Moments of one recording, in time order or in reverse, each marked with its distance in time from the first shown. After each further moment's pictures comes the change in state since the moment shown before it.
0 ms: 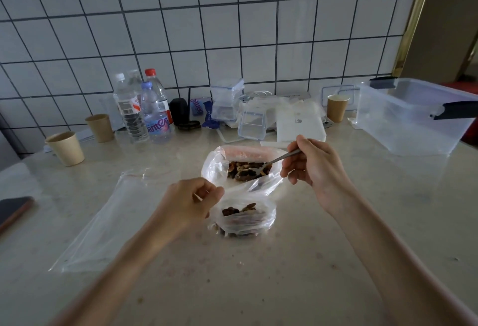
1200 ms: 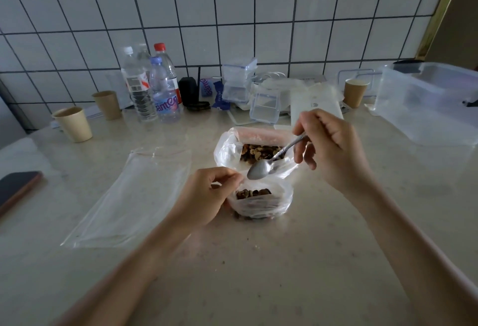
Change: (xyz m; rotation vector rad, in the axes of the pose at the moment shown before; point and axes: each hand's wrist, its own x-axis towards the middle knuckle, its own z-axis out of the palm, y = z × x) left_hand -0.004 -0.017 0.024 -0.331 0.021 0.049; right_hand -0.011 0.004 0.015 -0.371 -0.174 -0.532
